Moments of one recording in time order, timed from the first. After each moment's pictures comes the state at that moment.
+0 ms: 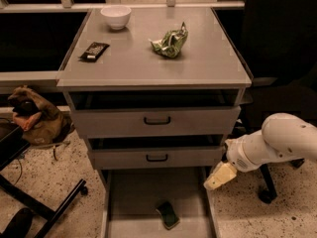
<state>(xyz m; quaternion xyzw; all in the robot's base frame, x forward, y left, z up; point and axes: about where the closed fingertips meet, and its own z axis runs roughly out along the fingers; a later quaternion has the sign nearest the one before) 0.497 -0.197 0.623 -0.46 0.85 0.13 0.22</state>
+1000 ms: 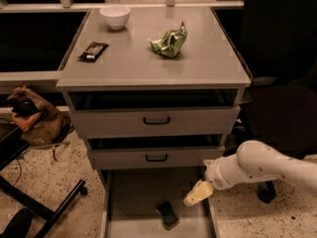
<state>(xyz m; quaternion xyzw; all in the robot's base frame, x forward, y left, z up) 0.489 -0.145 0.520 -0.45 0.84 0.21 0.22</state>
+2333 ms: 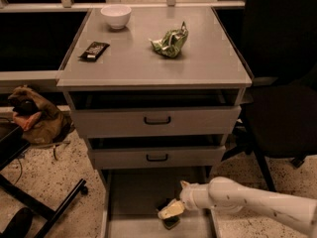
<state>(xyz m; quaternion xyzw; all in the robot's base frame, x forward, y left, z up) 0.499 -0.062 0.356 -0.39 0.83 0.28 0.28</state>
